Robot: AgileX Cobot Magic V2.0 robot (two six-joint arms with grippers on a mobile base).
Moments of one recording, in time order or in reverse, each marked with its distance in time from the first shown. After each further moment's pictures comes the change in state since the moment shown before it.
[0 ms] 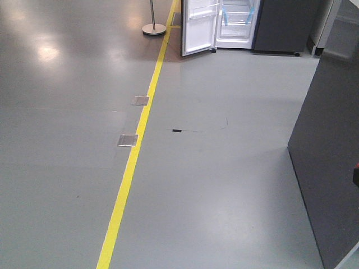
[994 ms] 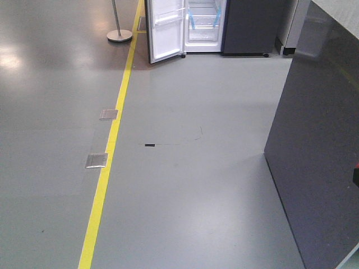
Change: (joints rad) left arm 0.000 0.000 0.000 0.000 0.000 0.000; right arm 0.000 0.000 0.000 0.000 0.000 0.000
